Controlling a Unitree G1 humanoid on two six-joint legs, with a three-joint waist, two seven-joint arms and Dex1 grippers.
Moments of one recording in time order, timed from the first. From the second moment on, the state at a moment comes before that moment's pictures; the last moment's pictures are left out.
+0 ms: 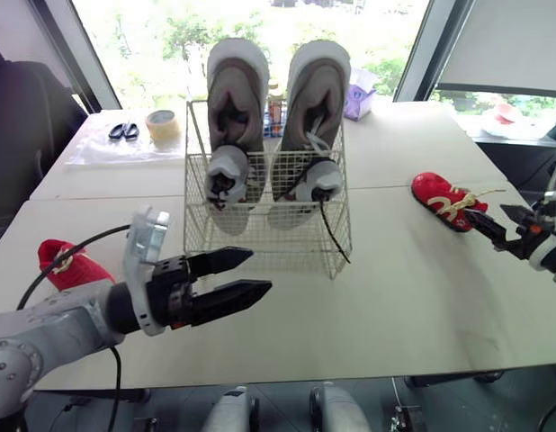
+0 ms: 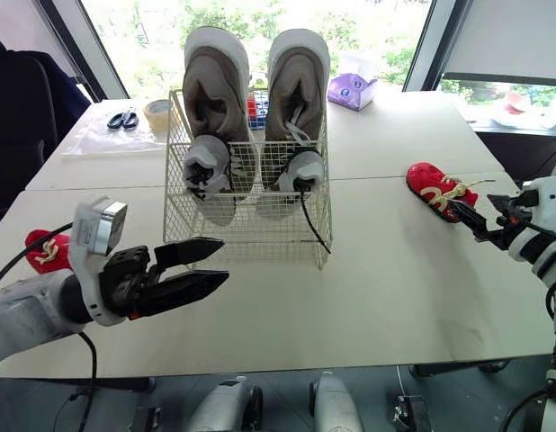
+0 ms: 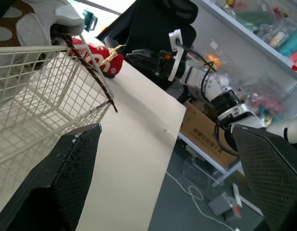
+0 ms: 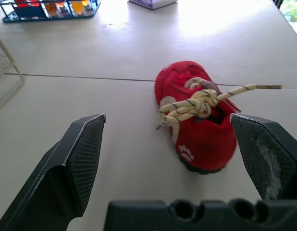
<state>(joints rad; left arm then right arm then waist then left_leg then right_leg) -0.08 0.86 0.28 -0.73 -1.69 0.85 -0.34 -0.28 -0.87 -0.48 0.31 0.48 0.42 0.73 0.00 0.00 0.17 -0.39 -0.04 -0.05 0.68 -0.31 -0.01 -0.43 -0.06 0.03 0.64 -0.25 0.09</state>
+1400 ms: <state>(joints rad) 0.08 0.97 0.36 -0.78 -1.71 0.78 -0.21 -0.84 -0.78 -0.26 1.28 0.12 -0.10 0.72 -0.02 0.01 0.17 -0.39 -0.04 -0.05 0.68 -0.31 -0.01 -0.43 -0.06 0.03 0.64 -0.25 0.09</state>
